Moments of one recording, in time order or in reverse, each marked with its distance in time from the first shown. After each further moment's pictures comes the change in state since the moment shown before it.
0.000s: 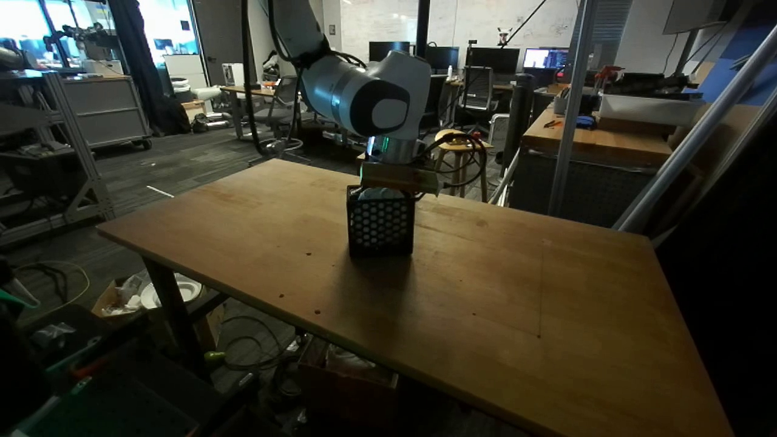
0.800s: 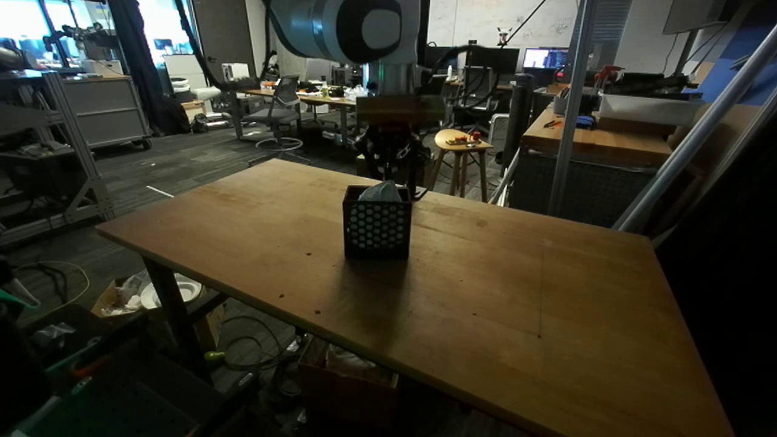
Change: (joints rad) arm 0.036 -0.278 -0.047 -0.096 -0.108 0.009 0.126
